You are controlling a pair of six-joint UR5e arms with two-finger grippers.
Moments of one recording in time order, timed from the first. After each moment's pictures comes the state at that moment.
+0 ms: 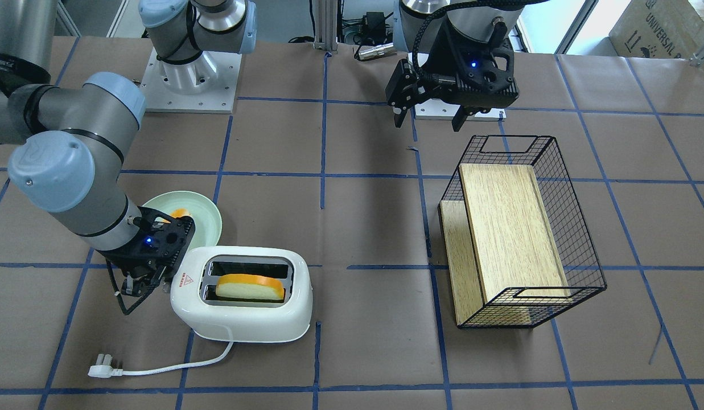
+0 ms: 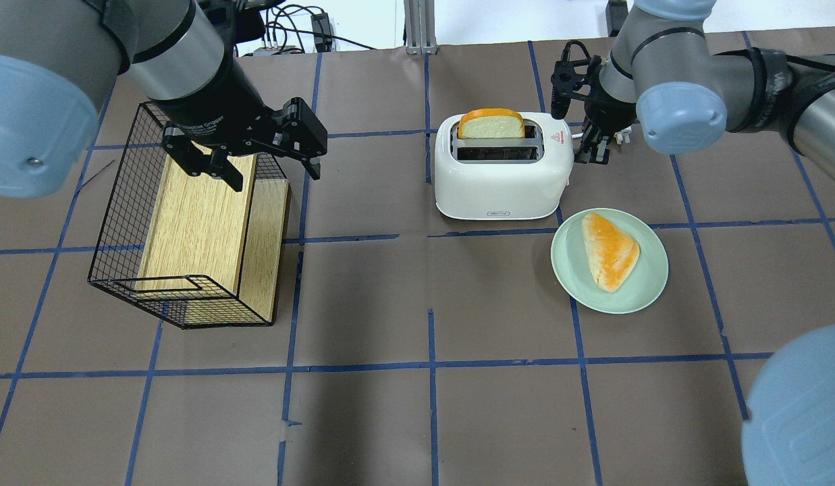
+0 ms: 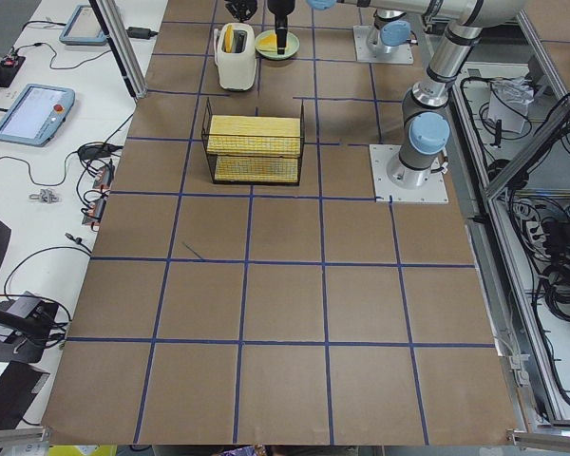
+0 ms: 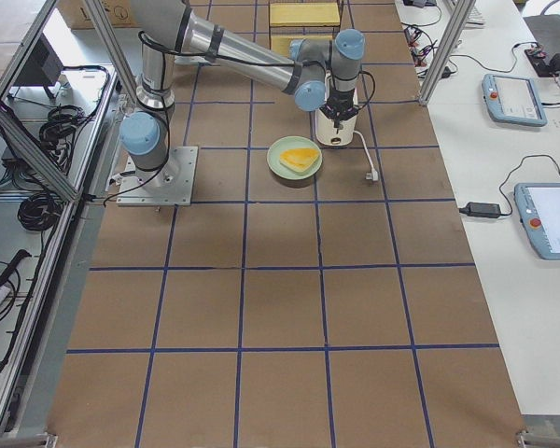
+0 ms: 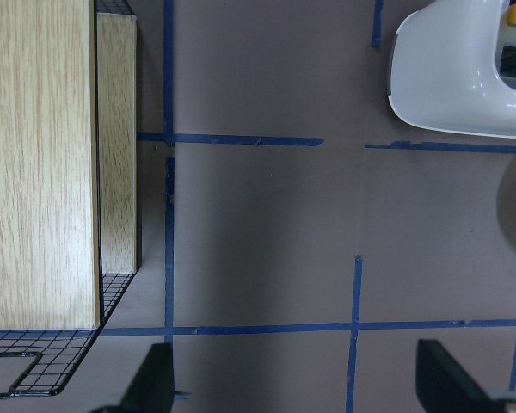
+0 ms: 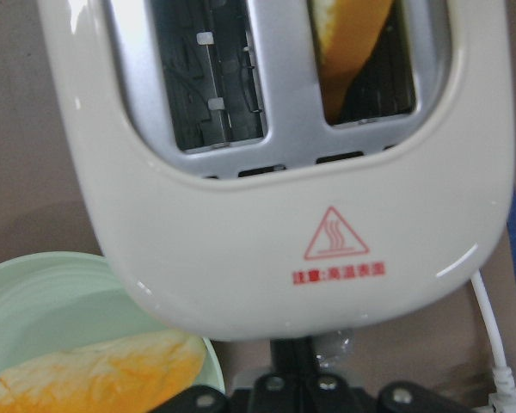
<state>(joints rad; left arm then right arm) -1.68 -1.54 -1.56 -1.59 1.45 -0.16 1.51 -1.20 1.65 -2.05 -1.50 -1.45</state>
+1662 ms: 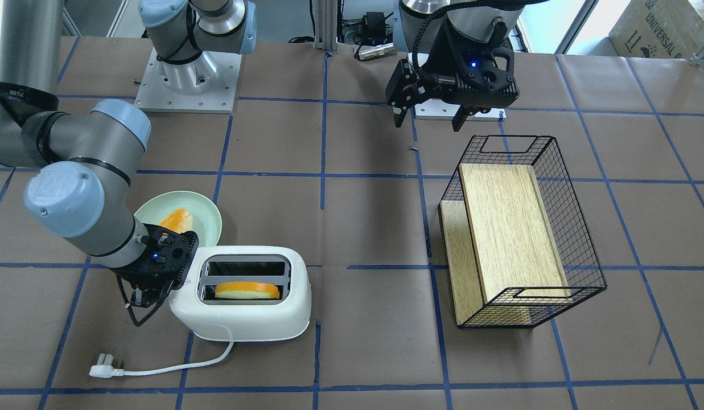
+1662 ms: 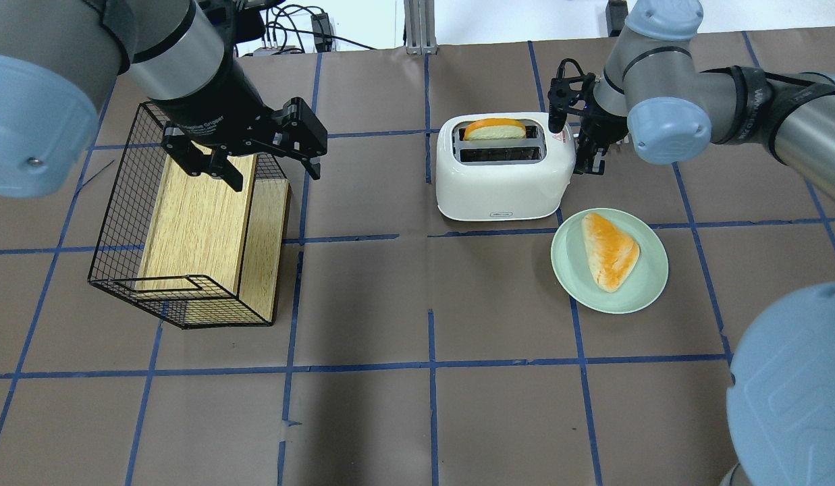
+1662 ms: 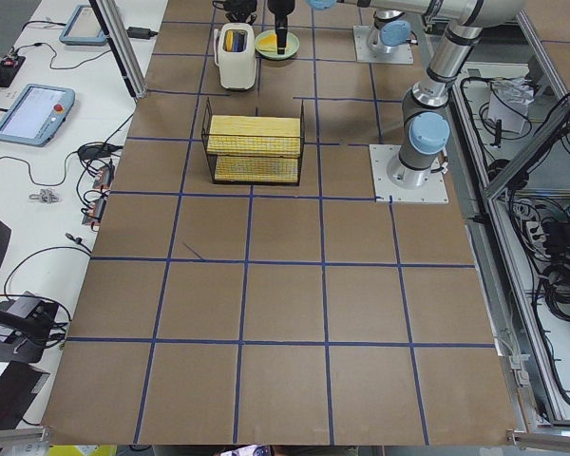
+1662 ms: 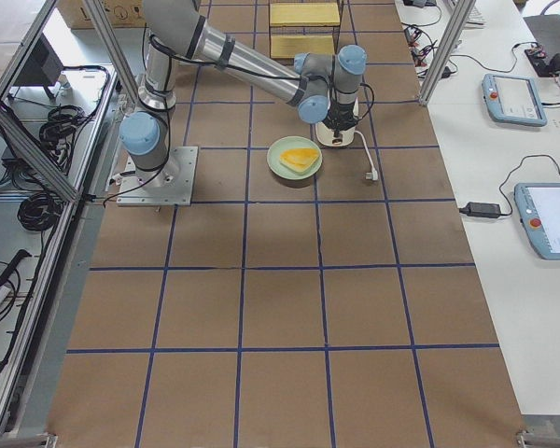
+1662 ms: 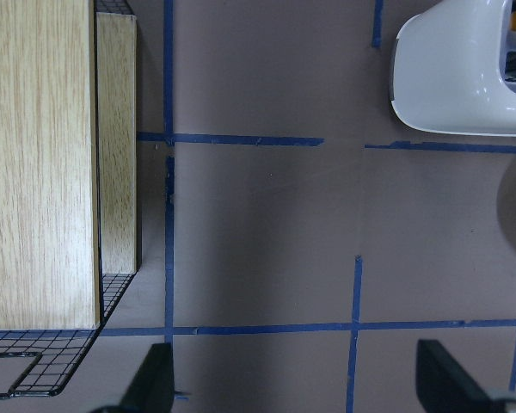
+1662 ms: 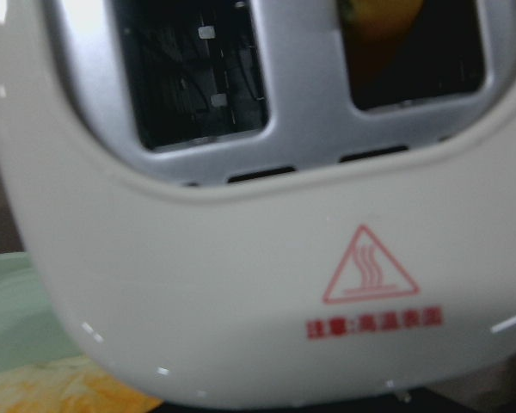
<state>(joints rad) -1.68 -1.54 -1.56 -1.59 1.45 -0.16 1.50 -1.15 1.66 -2.09 -1.50 -1.47</state>
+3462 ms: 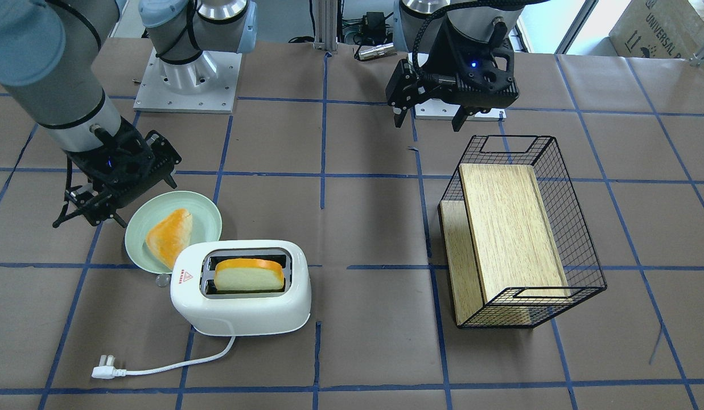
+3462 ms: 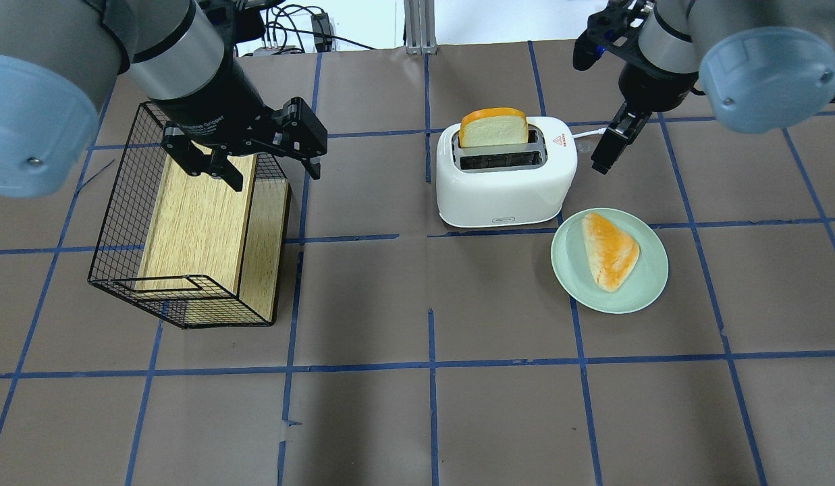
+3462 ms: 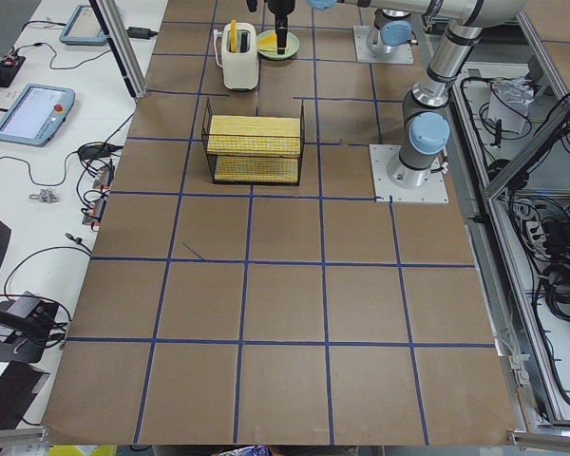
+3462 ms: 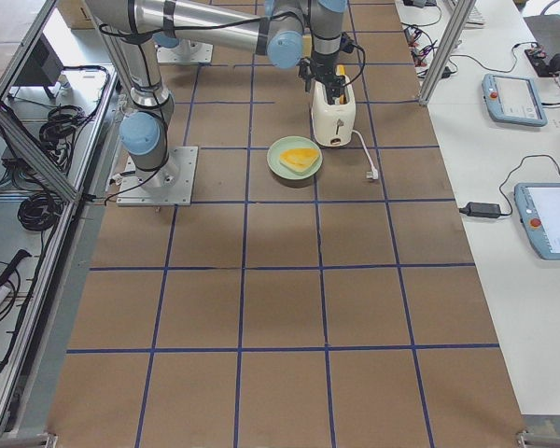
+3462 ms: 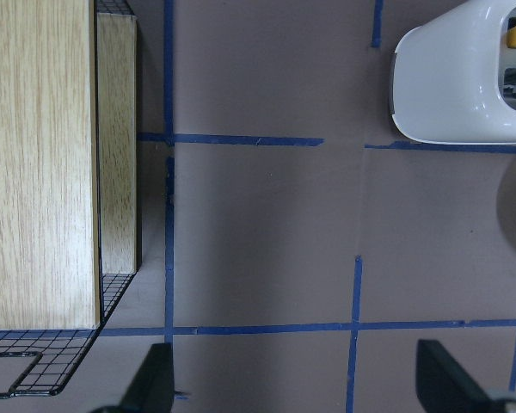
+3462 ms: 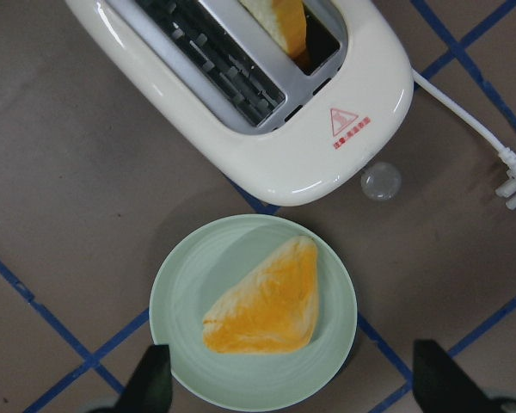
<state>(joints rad) -1.68 -1.54 -1.56 -1.59 1.45 -0.16 1.51 -1.47 1.62 -1.74 -1.56 -0.91</state>
